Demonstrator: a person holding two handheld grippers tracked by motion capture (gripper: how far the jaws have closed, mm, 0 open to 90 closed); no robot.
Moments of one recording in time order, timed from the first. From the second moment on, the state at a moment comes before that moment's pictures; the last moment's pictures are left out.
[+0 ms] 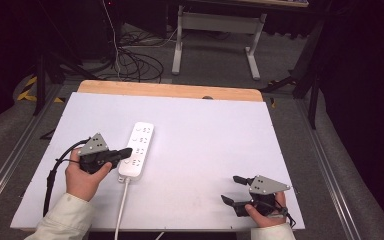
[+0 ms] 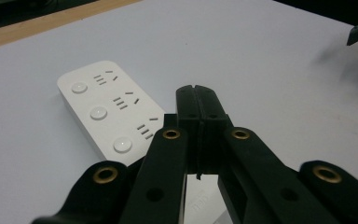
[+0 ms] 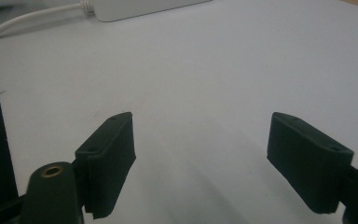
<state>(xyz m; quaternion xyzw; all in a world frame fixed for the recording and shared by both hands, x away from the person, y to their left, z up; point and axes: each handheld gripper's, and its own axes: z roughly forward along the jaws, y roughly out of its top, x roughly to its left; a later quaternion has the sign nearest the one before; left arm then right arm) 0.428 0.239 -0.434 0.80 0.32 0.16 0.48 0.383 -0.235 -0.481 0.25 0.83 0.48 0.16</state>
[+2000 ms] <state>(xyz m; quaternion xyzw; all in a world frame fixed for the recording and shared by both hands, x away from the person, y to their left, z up) 0.473 0.235 -0.476 0.82 0.36 0.21 0.41 0.383 -0.236 -0.482 0.25 0.83 0.48 0.16</state>
